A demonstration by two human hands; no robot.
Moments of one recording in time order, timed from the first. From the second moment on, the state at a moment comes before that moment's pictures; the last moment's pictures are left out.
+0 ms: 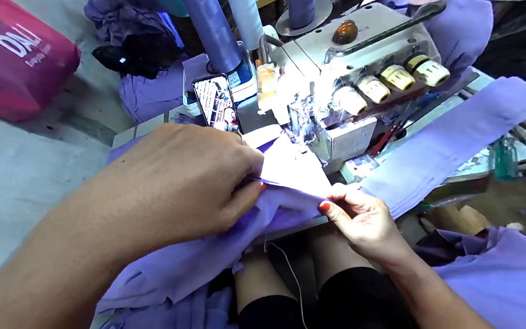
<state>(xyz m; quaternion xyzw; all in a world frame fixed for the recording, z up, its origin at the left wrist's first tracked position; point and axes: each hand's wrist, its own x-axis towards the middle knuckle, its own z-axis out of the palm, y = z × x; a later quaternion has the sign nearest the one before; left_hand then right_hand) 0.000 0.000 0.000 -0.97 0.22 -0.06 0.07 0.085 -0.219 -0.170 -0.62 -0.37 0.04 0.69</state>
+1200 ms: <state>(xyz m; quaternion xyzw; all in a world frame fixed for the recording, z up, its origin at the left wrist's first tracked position) 0.071 0.008 -0.056 -0.99 0.17 0.00 -0.03 0.115 -0.192 -0.177 -0.60 -0.31 0.13 0.73</state>
